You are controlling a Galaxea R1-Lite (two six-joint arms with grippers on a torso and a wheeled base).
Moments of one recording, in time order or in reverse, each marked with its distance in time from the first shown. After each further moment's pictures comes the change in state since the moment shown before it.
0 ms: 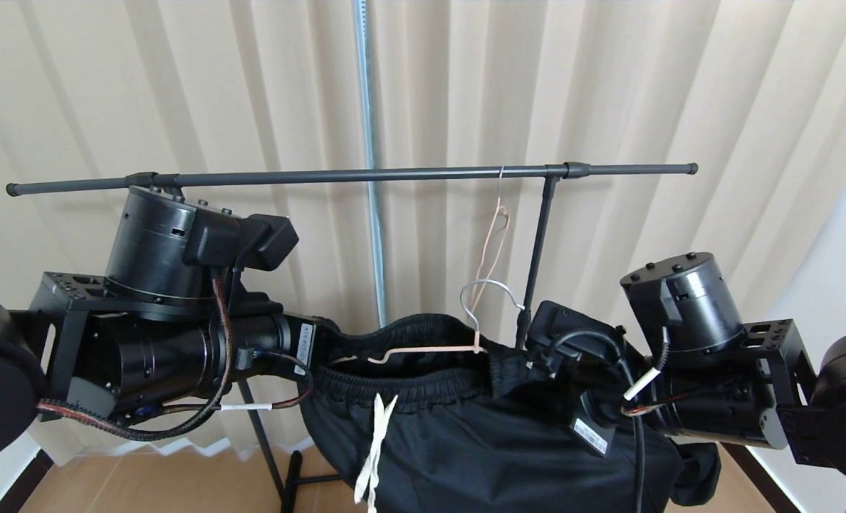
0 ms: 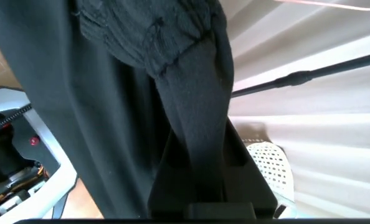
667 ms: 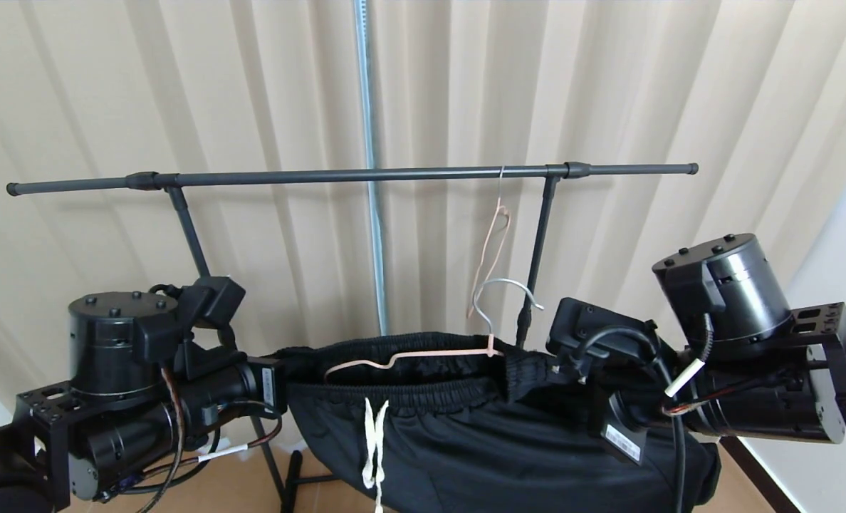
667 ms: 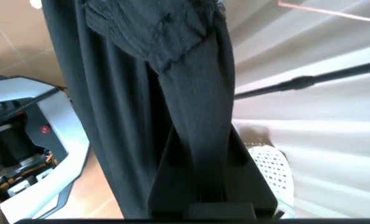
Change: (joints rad) left arm 0.174 0.034 0.455 -0.636 -0.162 -0.043; right arm -0.019 -0.079 -0.039 0.153 0.051 -0.062
